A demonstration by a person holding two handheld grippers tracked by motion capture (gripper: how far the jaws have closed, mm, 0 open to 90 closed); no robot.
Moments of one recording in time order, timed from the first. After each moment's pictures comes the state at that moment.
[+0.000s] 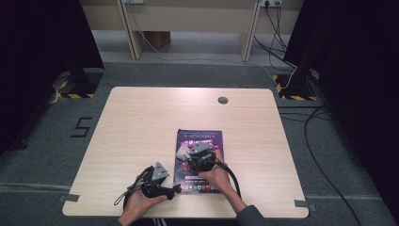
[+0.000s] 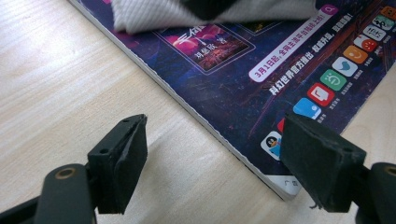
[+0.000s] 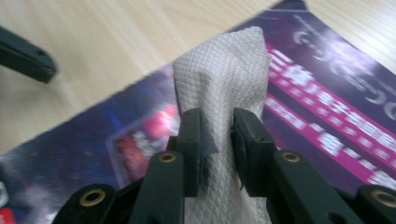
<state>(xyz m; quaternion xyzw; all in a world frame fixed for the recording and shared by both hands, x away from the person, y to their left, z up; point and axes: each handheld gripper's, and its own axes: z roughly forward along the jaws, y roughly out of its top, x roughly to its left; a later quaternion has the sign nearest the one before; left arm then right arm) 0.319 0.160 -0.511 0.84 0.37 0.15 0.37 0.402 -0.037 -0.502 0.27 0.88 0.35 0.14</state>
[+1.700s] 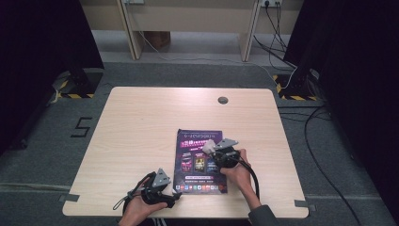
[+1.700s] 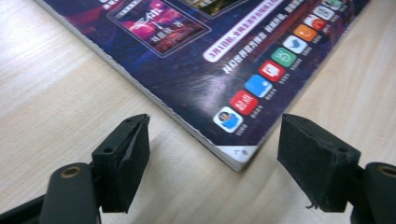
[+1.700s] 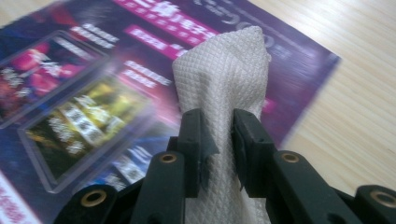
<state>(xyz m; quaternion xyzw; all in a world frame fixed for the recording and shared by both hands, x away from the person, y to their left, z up) 0.300 0.156 -0.508 0.86 0.34 0.12 0.37 0.410 -0.110 -0.498 0.36 0.86 0.32 0.19</state>
